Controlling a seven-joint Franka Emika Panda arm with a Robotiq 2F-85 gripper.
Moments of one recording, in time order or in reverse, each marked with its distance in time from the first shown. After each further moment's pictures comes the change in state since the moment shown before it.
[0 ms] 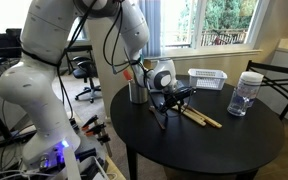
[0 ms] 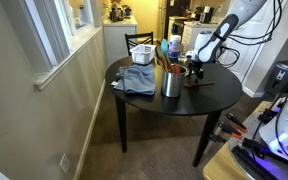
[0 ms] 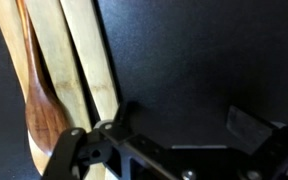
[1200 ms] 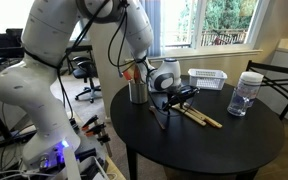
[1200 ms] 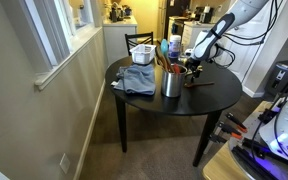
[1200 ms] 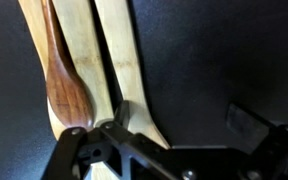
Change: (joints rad) arm -0.147 0.045 0.162 0.056 0.204 0.027 -0.235
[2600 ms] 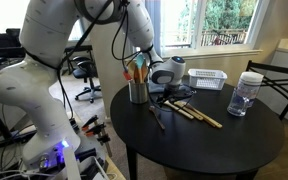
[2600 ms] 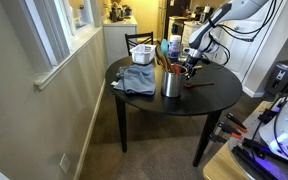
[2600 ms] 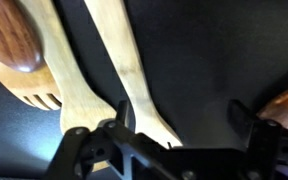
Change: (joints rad) arm -0.125 -0.005 0.195 0.046 0.434 -0.228 -0.337
